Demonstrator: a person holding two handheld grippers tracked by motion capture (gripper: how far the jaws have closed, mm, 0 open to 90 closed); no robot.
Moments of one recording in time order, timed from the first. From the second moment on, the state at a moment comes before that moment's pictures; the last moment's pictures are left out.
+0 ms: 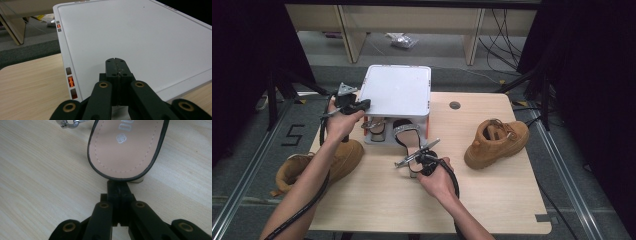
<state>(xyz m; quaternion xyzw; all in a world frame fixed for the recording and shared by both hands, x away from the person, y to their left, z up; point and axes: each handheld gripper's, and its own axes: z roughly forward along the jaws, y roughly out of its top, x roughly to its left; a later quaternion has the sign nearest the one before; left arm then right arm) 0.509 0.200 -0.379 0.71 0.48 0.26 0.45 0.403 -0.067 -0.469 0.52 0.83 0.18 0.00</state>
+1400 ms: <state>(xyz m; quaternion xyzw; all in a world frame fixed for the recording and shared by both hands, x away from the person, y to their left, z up) 0.509 0.201 -0.380 0.71 0.47 0.26 0.46 0.446 -0.037 -0.445 0.52 0.82 0.24 0.05</state>
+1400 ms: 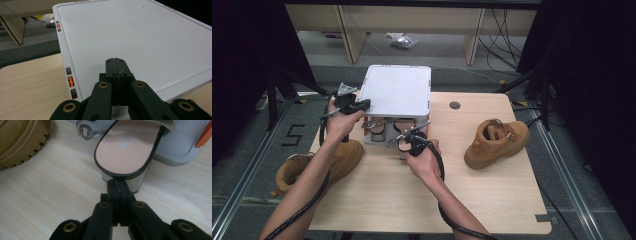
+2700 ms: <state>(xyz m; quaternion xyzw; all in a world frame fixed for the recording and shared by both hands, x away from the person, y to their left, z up) 0.509 0.201 -0.379 0.71 0.47 0.25 0.46 0.459 -0.024 -0.446 0.56 0.78 0.27 0.06</state>
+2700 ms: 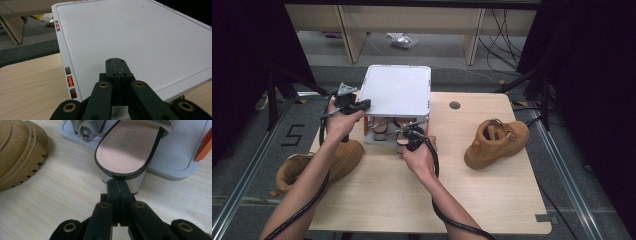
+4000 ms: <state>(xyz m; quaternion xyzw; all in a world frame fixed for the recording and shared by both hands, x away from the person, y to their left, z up) 0.510 0.200 -0.378 0.71 0.47 0.25 0.45 0.462 -0.032 -0.450 0.56 0.77 0.29 0.10</state>
